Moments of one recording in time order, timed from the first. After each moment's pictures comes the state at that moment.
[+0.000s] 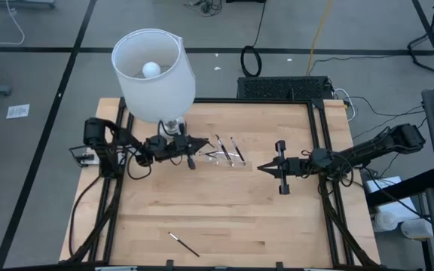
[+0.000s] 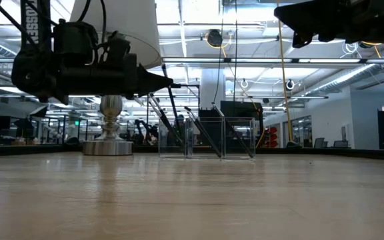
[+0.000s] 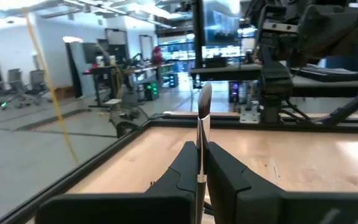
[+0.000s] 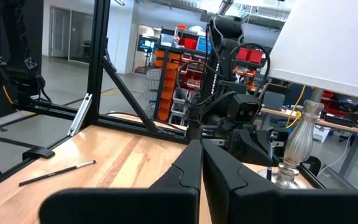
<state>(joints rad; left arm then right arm) 0.16 1.79 0.36 1.57 -0.09 0.09 0.21 0.96 0.23 0.87 0.13 -0.19</state>
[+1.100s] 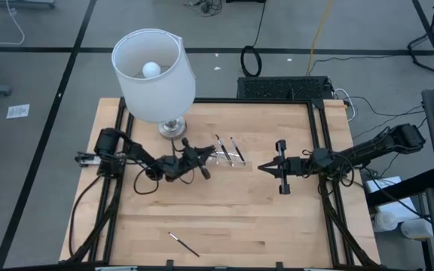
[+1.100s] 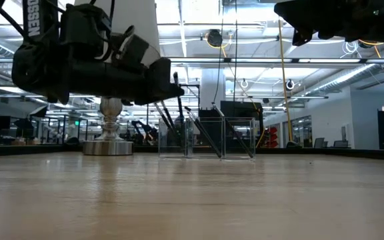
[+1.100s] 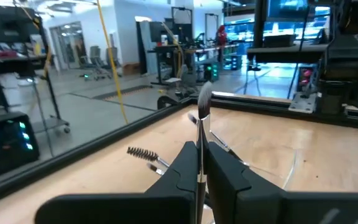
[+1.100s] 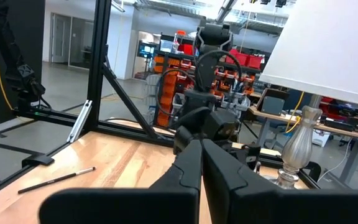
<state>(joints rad) -0.12 1.94 0.54 1.47 -0.67 0.07 0.21 0.96 0.23 0.89 0.13 -0.19</state>
